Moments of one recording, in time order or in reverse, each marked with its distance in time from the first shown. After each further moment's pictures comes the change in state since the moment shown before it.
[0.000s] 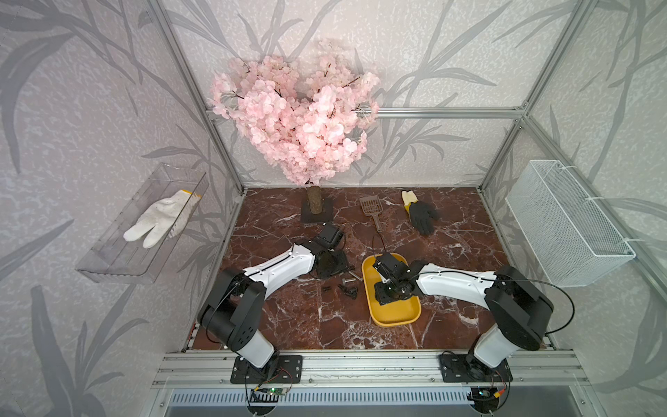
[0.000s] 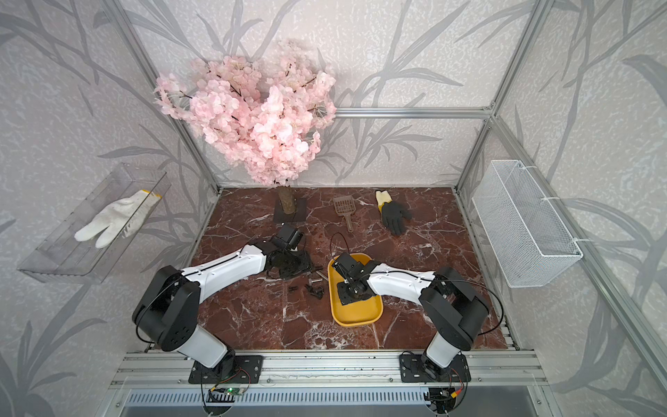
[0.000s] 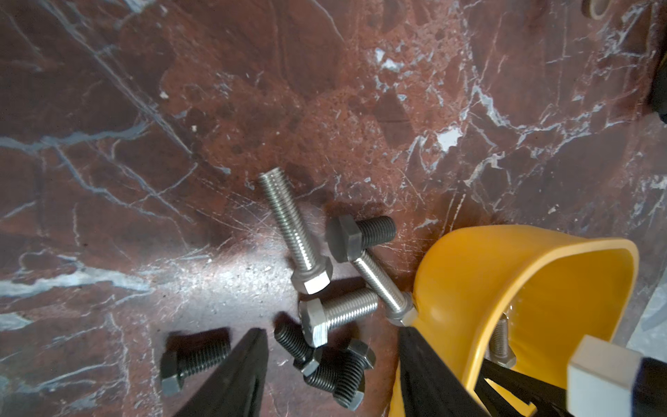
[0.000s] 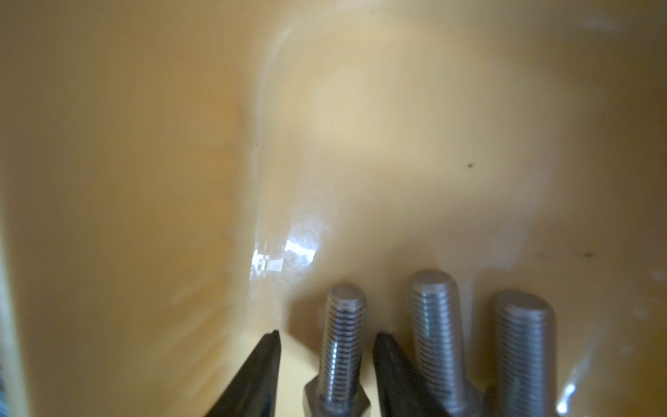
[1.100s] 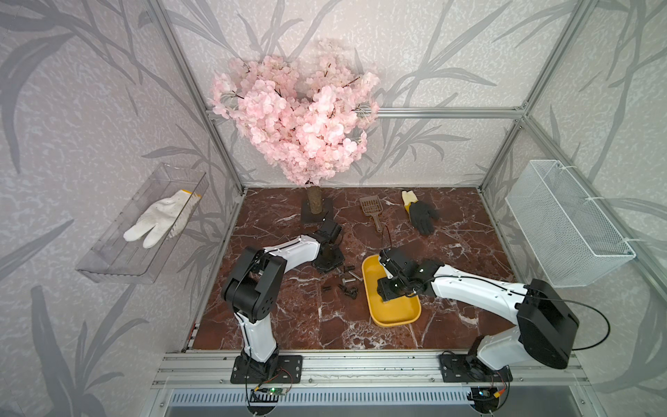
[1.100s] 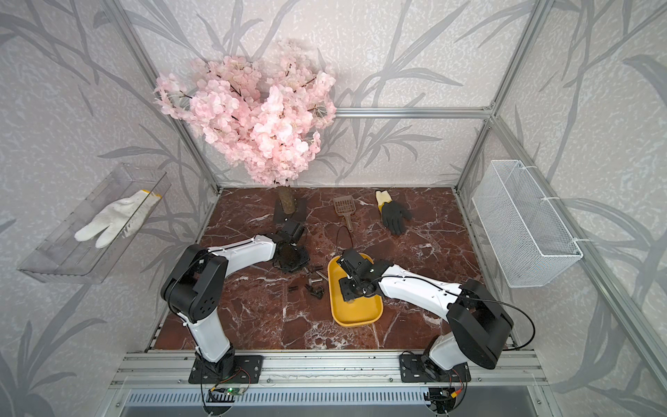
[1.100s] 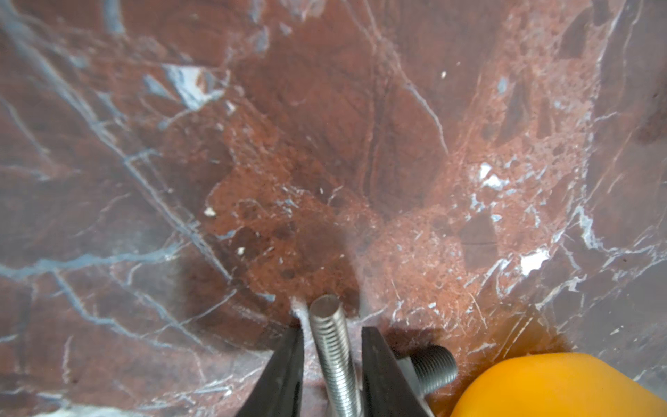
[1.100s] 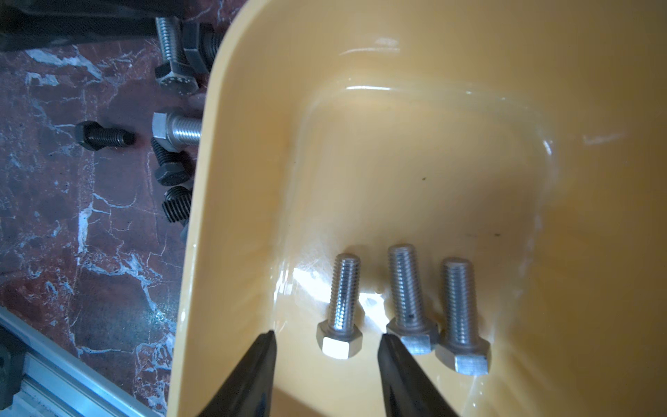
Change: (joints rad) left arm 0.077 0.216 0.091 0.036 -0.018 -0.051; right arm 0.000 -0.161 0.005 -0.064 0.032 -0.031
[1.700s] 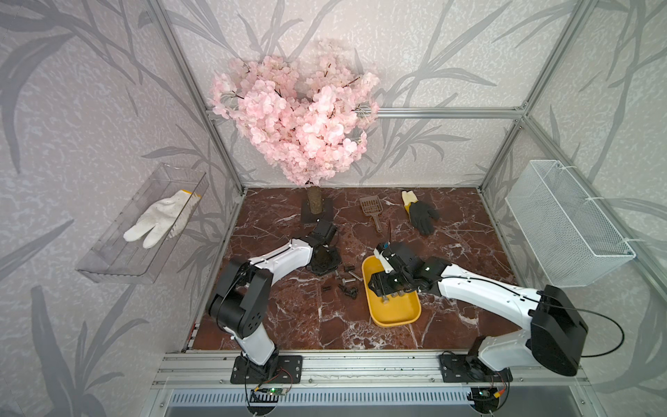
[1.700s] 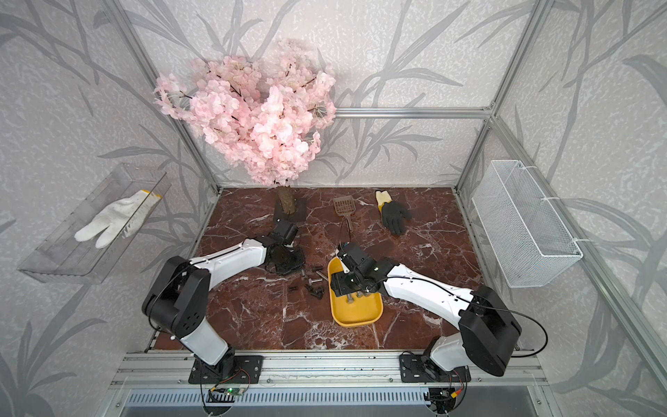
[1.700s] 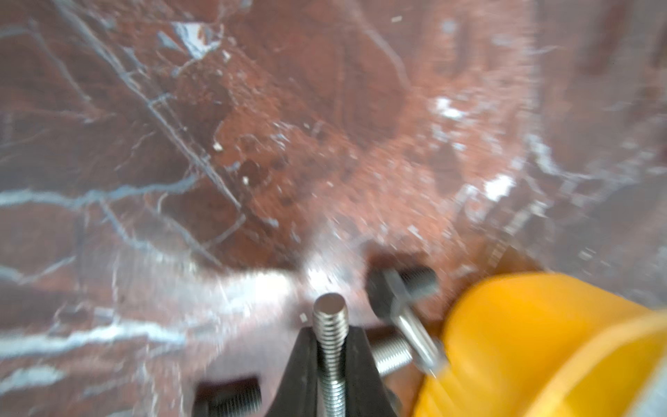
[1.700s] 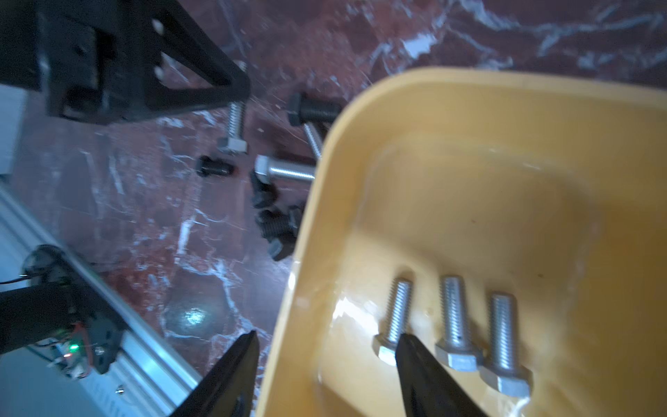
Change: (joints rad) left arm 0.004 -0.199 -0.071 -0.042 0.076 0.088; right arm -0.005 -0.090 0.020 0.116 -0.143 0.009
